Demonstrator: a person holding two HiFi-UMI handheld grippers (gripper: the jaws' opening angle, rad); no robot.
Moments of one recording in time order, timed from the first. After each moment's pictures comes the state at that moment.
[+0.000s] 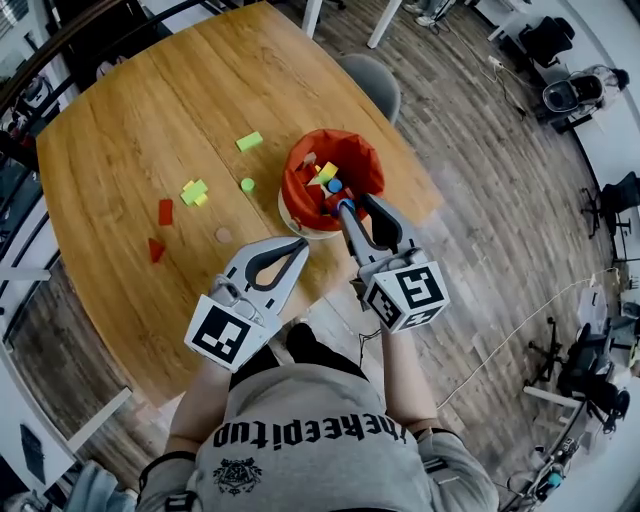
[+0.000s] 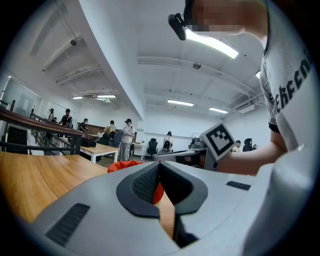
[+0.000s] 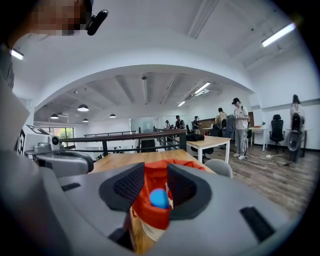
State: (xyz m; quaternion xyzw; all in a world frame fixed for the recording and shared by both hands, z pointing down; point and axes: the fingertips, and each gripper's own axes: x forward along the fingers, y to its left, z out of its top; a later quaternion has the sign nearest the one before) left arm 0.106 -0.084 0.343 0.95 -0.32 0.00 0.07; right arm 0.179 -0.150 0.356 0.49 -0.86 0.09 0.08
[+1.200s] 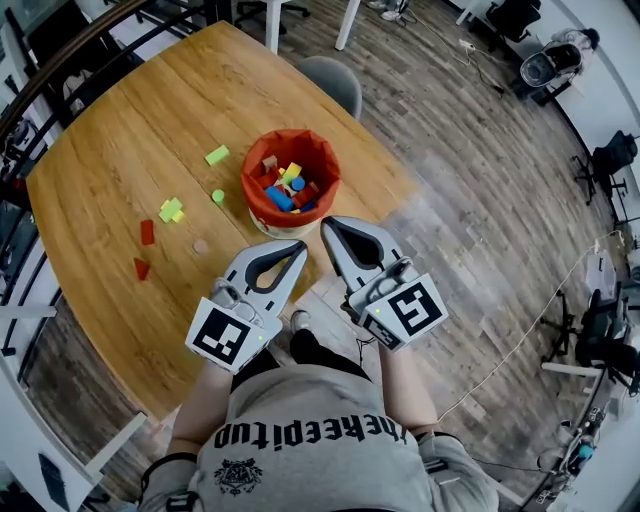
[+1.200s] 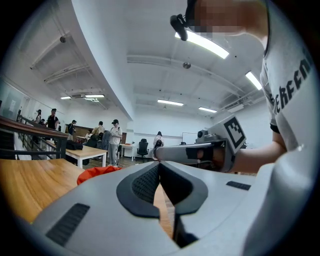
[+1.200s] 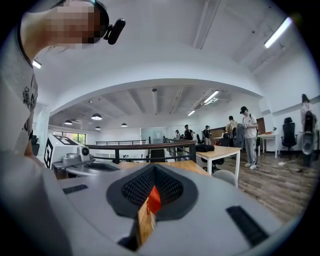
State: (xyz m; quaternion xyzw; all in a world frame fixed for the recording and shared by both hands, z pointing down) left arm 0.163 -0.063 0.332 0.96 -0.27 0.01 0.05; right arm 0.192 -0.090 0.315 0.43 -0.90 0.05 0.03
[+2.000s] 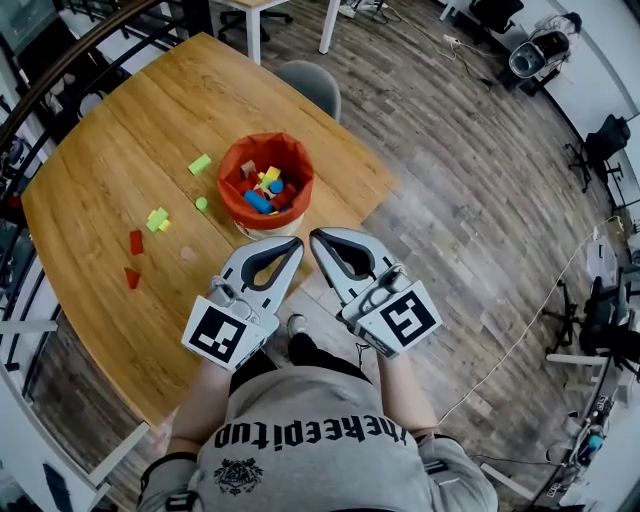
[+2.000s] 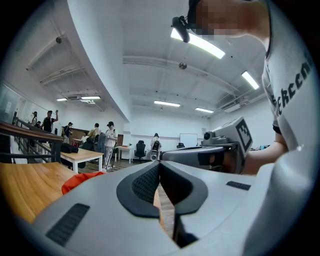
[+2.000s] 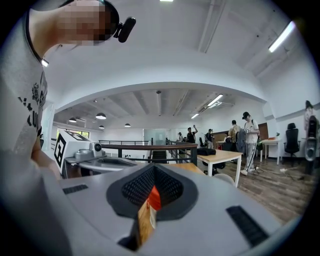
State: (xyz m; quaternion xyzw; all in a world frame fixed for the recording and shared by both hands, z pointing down) left arm 0.195 -0.060 0.326 0.97 -0.25 0.00 0.03; right arm 0.211 -0.066 0.315 0.42 -0.91 0.02 0.03
